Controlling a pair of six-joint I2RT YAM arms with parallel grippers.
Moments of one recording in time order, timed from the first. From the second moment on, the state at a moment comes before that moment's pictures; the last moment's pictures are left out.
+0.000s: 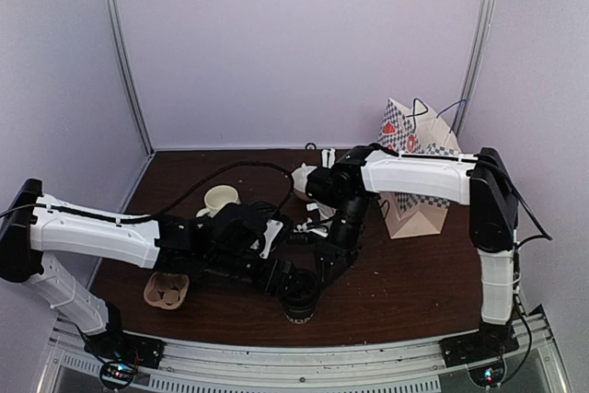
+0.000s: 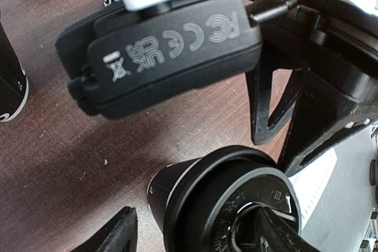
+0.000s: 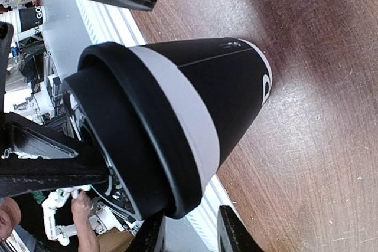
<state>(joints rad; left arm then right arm) -1.18 1.48 0.90 -0.21 0.05 -0.63 0.87 2.06 1.70 -1.34 -0.67 -0.12</state>
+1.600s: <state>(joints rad) -1.10 1.29 0.79 -0.28 0.02 -0.77 0.82 1.89 1.46 -1.08 -0.85 -0.23</state>
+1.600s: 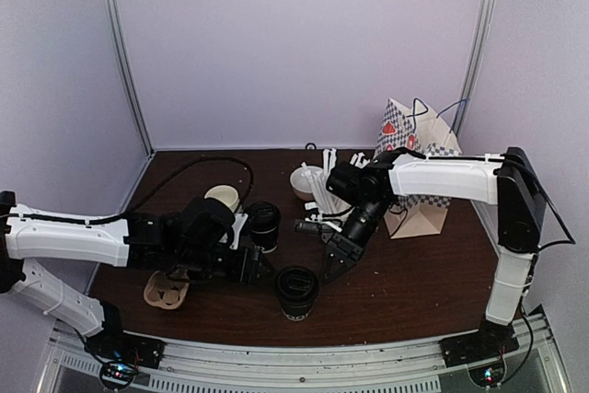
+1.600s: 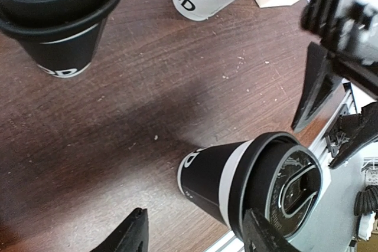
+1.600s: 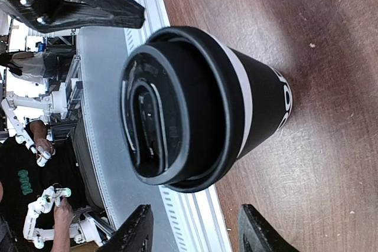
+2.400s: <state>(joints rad) -1.09 1.35 0.79 -0.23 0.08 -0.80 0.87 1.97 1.45 -1.08 -0.91 -0.17</state>
